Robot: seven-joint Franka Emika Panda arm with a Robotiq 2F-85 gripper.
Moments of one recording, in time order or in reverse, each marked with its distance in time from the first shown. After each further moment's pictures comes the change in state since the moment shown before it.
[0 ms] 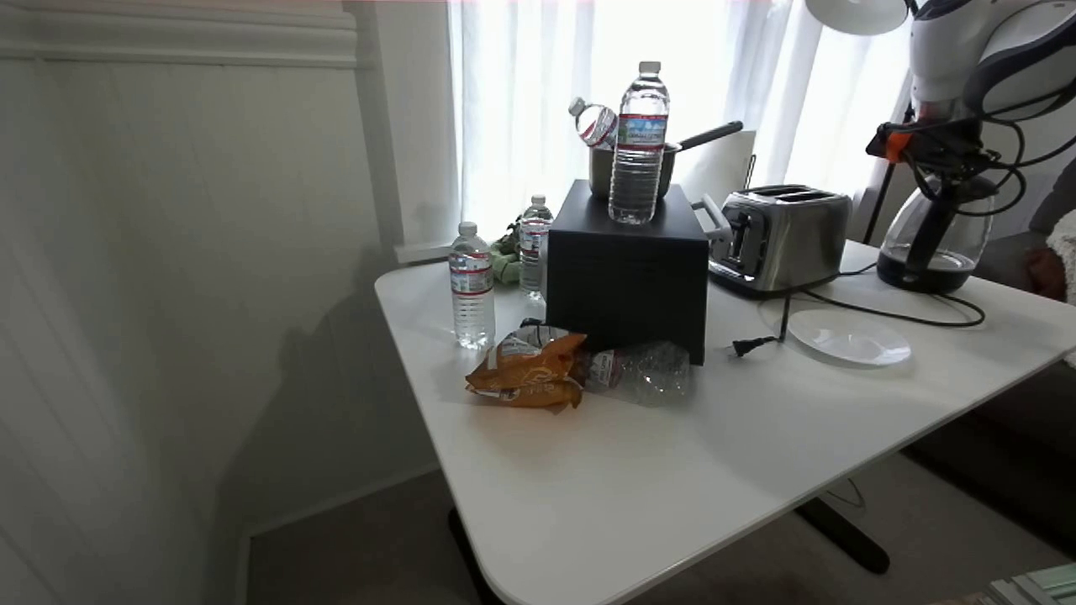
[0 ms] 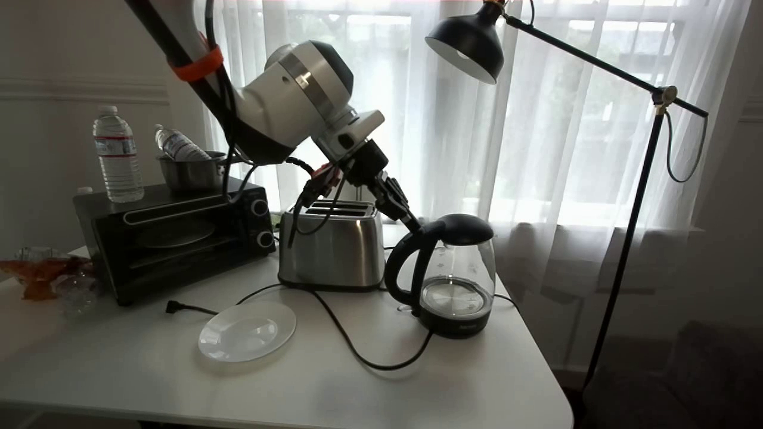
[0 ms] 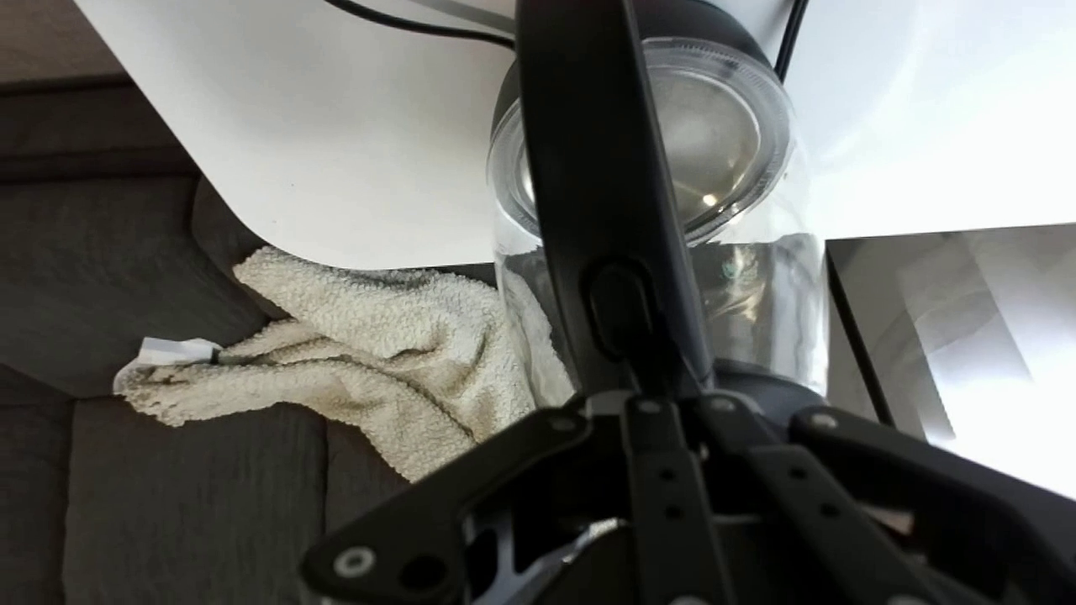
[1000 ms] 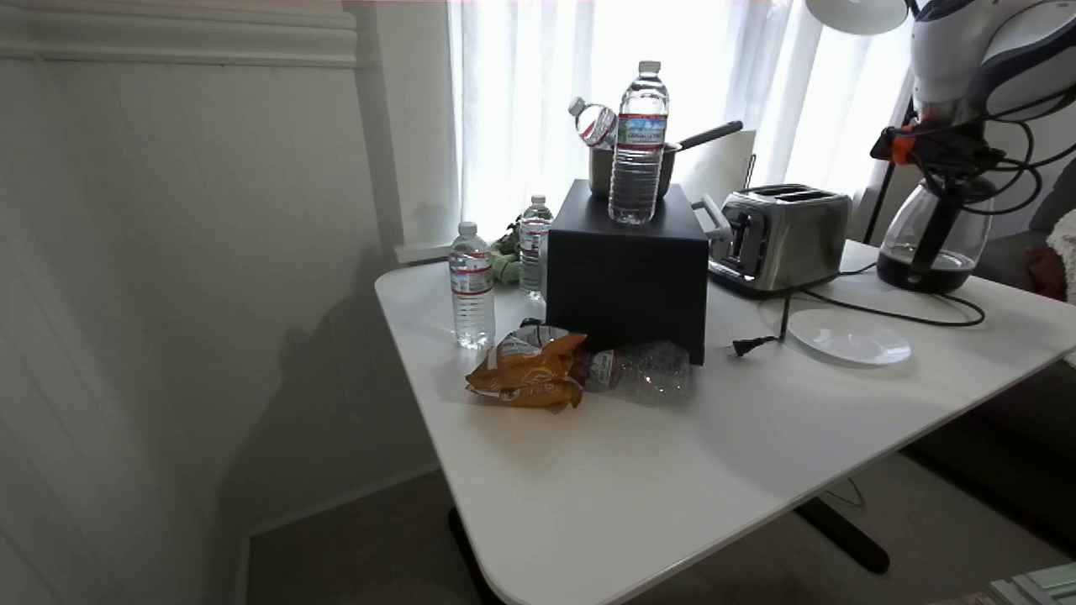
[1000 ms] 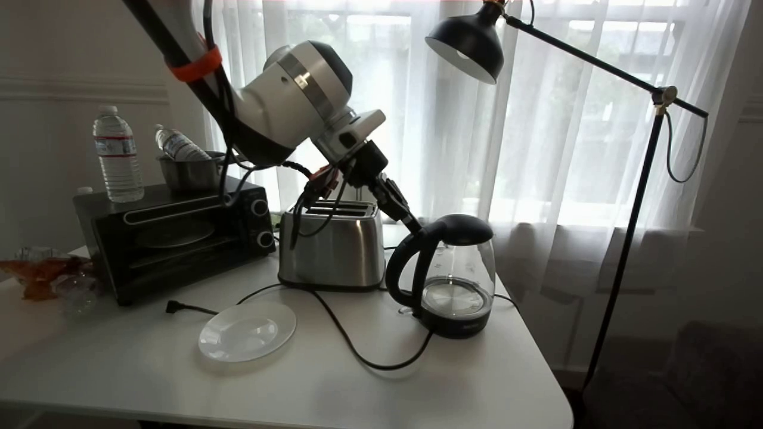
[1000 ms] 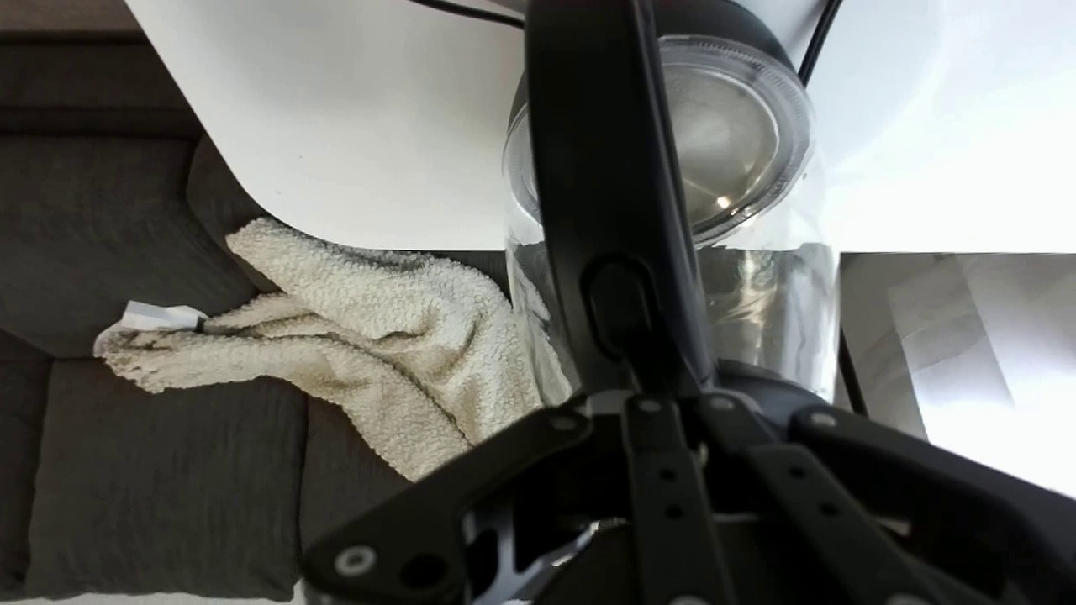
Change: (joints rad) arm 0.000 -0.004 0.001 -0.008 -0.018 -0.005 -0.061
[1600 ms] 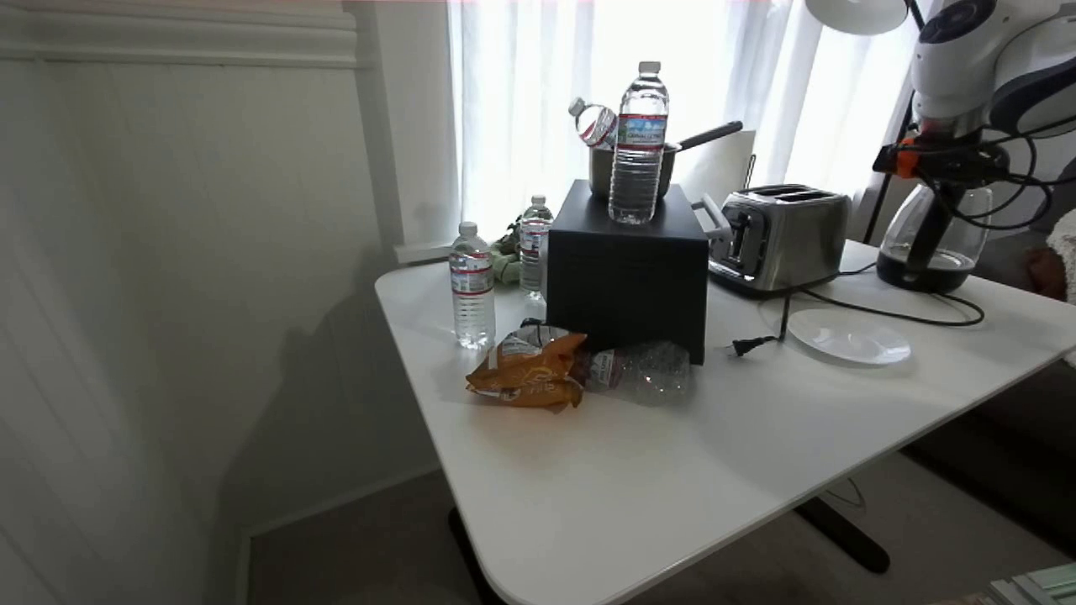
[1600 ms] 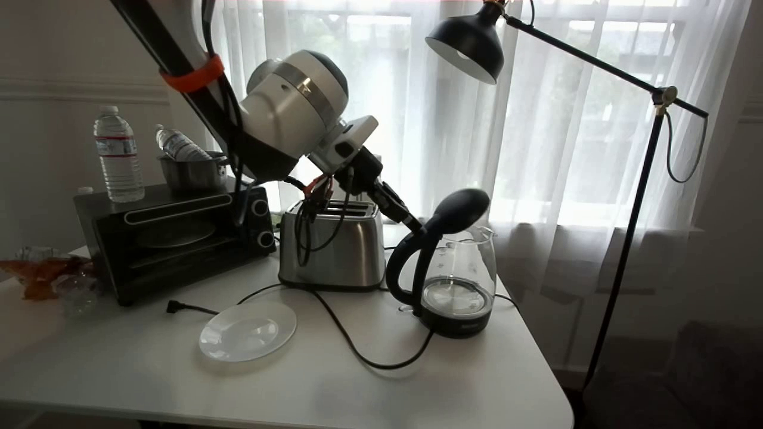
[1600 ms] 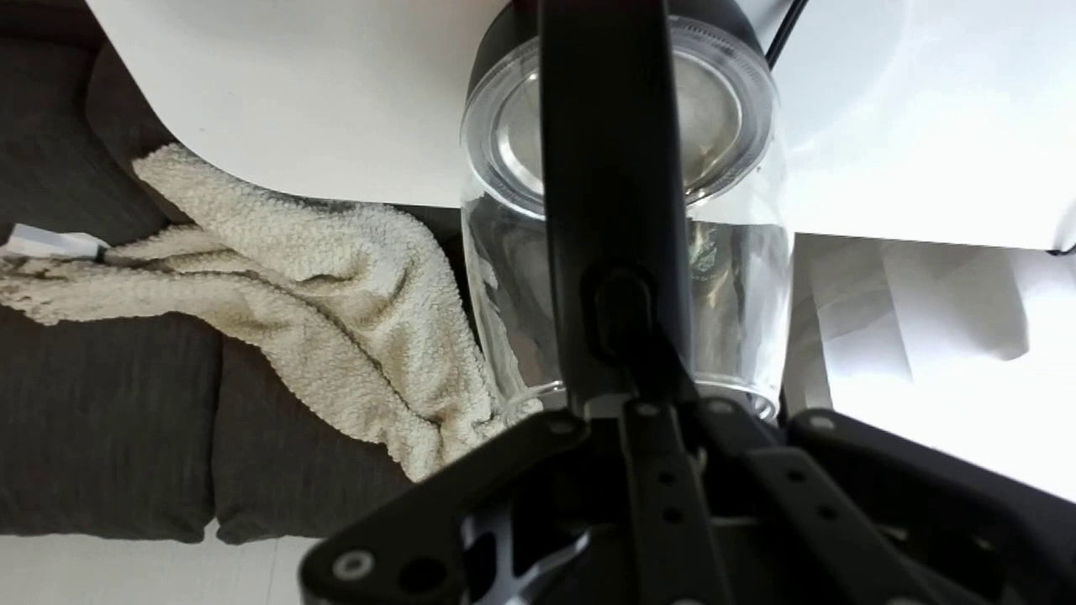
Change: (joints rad) arm -0.002 -0.007 -0.003 -0.049 -0.223 0.078 0.097
